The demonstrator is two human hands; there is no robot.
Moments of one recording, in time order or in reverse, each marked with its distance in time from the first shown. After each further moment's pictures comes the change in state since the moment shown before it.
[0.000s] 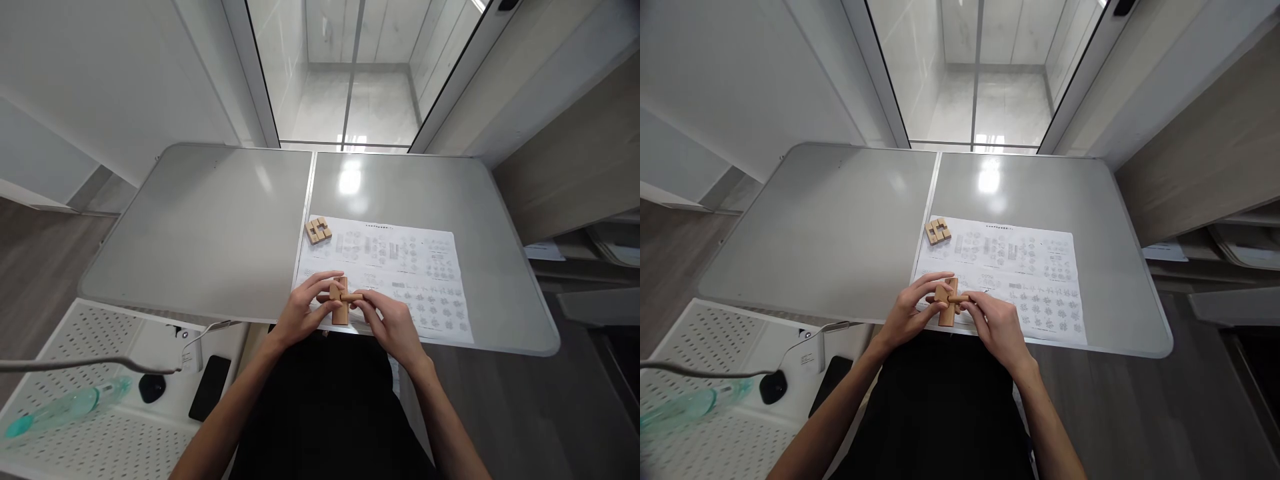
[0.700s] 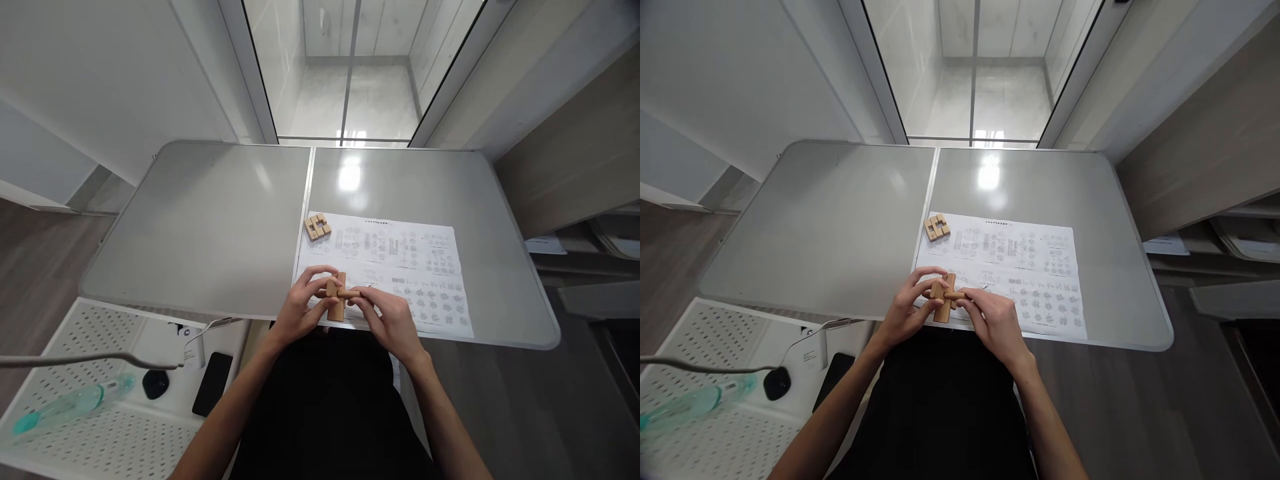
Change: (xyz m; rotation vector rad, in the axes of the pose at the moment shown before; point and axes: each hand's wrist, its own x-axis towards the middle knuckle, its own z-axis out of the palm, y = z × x) left_hand -0.002 0.009 -0.001 -0.001 0.037 -0.012; right_hand 0.001 -0.001 0.001 -0.042 0.020 -0.064
